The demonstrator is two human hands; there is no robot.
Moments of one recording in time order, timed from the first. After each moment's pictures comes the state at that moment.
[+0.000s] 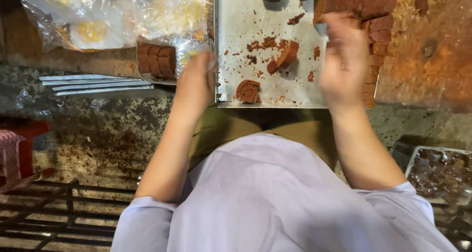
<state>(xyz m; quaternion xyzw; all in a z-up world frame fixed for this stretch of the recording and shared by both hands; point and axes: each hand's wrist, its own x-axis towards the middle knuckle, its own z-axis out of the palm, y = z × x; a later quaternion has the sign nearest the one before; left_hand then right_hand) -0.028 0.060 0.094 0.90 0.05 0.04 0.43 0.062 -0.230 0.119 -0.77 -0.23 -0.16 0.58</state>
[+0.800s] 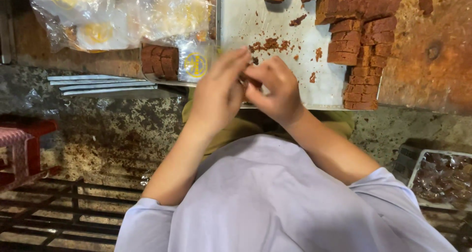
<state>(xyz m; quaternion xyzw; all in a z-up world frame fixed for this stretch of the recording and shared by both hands) -0.027 0.020 0.138 0.83 -0.07 0.14 0.53 0.026 -0.153 0.101 -0.73 -0.38 -0.15 0.54</state>
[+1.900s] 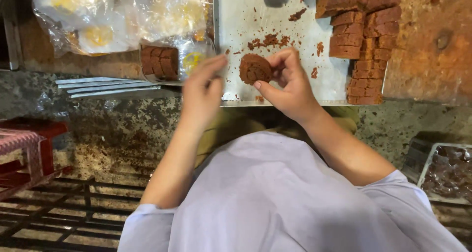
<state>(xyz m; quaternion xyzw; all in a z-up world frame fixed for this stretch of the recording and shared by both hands) -0.038 0.037 0.105 0.82 0.08 0.11 0.55 0.020 -0.180 0.077 -0.67 -0.13 0.20 0.71</state>
